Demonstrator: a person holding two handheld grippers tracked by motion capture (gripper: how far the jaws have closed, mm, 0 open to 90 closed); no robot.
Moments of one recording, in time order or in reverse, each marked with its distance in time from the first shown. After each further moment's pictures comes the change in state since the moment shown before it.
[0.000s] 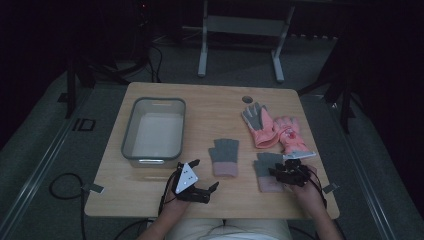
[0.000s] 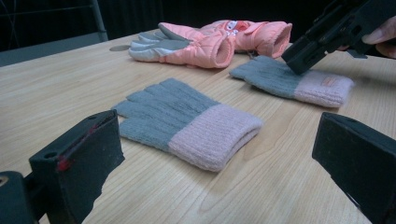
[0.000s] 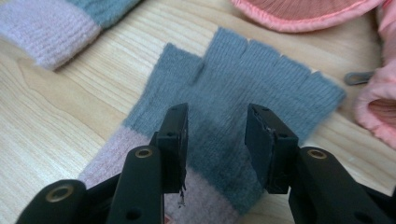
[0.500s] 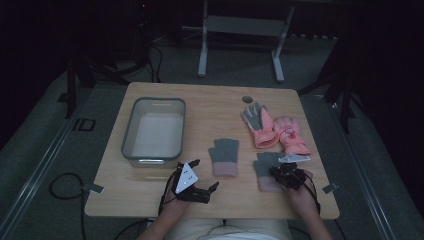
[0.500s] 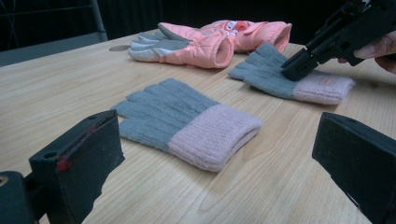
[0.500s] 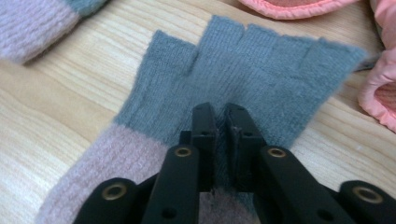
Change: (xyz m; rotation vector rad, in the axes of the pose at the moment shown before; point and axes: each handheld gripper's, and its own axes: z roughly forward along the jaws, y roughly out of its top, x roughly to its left) left arm 0.000 0.000 0.000 0.000 -0.002 -0.002; right arm 0.013 -0.008 0.009 -0.003 -0.092 0.015
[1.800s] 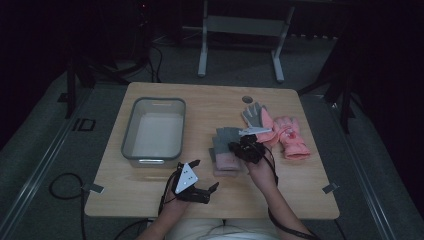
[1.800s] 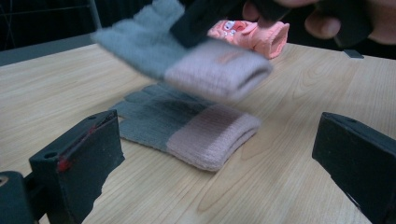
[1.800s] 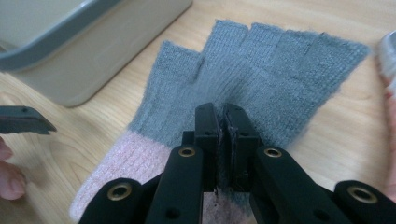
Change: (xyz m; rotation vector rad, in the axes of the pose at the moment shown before) left arm 0.000 0.000 0.000 -0.002 -0.009 0.003; right arm 0.087 0.119 0.024 -0.118 0.176 -0.004
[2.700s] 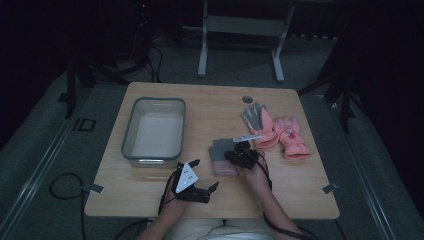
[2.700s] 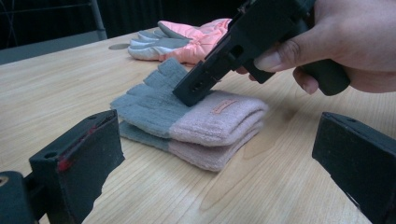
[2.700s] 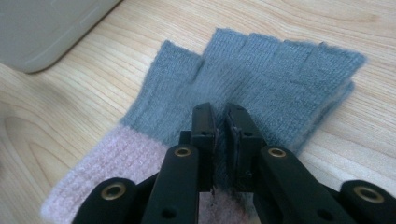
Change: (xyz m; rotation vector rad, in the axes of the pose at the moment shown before) left arm 0.001 0.000 0.000 0.006 0.009 -0.004; right arm -0.005 -0.029 0.042 0.092 0.015 0.033
